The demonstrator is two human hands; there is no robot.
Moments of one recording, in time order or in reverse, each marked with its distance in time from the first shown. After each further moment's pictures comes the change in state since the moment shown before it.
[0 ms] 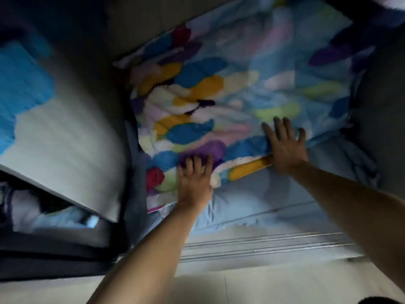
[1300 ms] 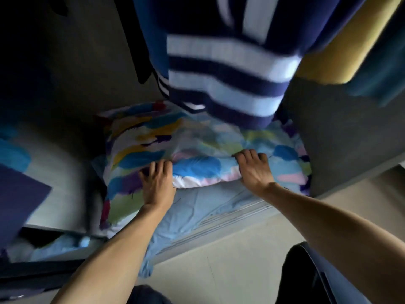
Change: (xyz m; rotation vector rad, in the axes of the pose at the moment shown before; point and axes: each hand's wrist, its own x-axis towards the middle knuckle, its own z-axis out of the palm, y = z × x) left_hand -0.015 0.014 -0.132 -0.089 0.068 0.037; right_hand -0.139 0.024 -0.085 0.206 0.114 0.022
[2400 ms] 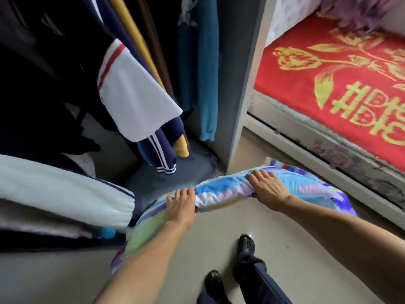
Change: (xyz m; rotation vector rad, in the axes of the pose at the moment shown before) left_hand -0.149 0.084 -0.501 0.010 -0.440 0.544; right_hand -0.289 -0.020 -0.545 0.058 -0.349 0.351
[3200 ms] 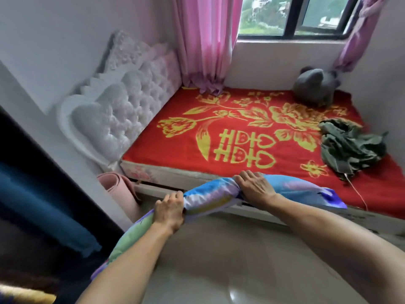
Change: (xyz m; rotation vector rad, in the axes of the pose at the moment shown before) left_hand 0.157 0.396 -0.167 0.114 0.198 0.533; right_hand -0.152 0.366 -0.112 -0.102 0.195 0.489
